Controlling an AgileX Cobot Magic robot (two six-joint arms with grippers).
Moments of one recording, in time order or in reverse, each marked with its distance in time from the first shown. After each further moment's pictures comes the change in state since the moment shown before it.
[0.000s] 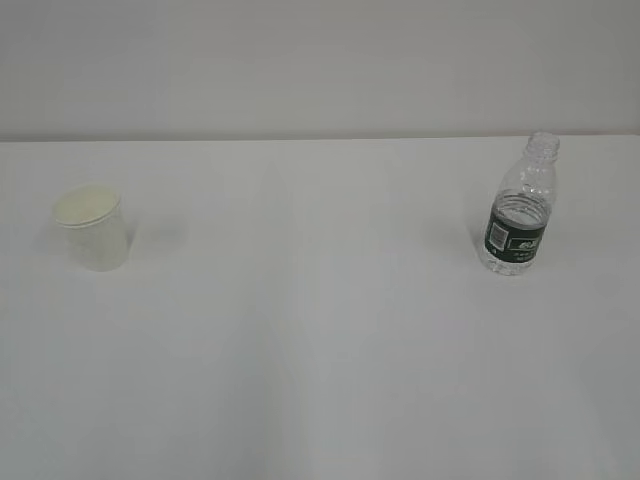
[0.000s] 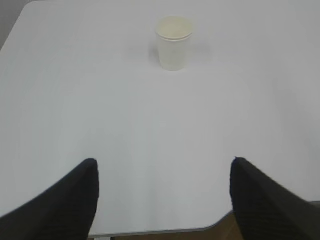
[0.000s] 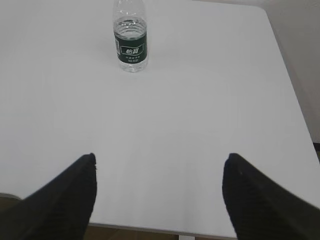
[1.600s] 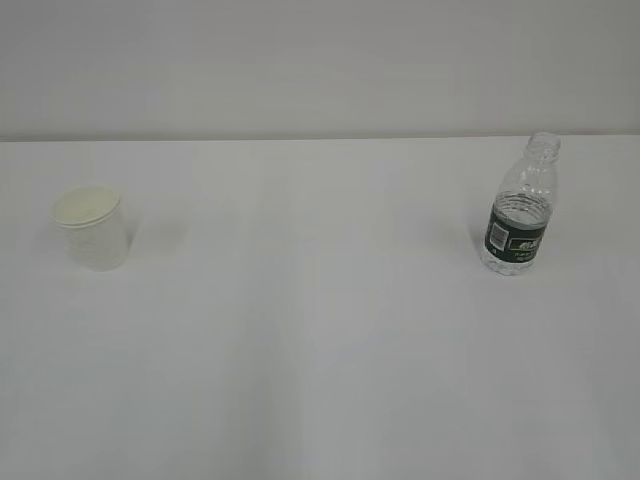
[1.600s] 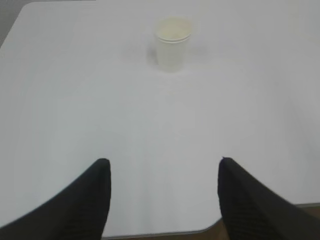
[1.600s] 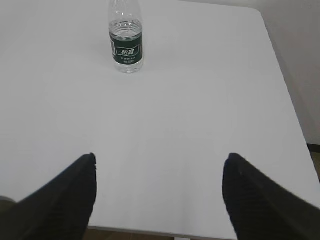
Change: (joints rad) left arm 0.000 0.002 -0.002 -0.011 -0.003 0.000; right arm 0.000 0.000 0.000 -0.017 -0.004 0.000
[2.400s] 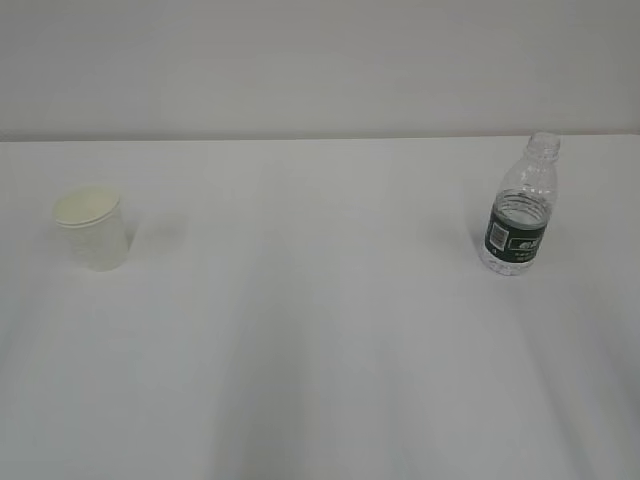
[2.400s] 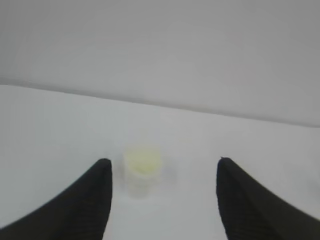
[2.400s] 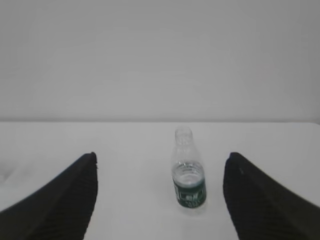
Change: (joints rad) left arm 0.000 0.571 -0.125 -0.200 -0.663 0.000; right arm 0.002 0.353 -0.021 0.224 -0.713 0.000
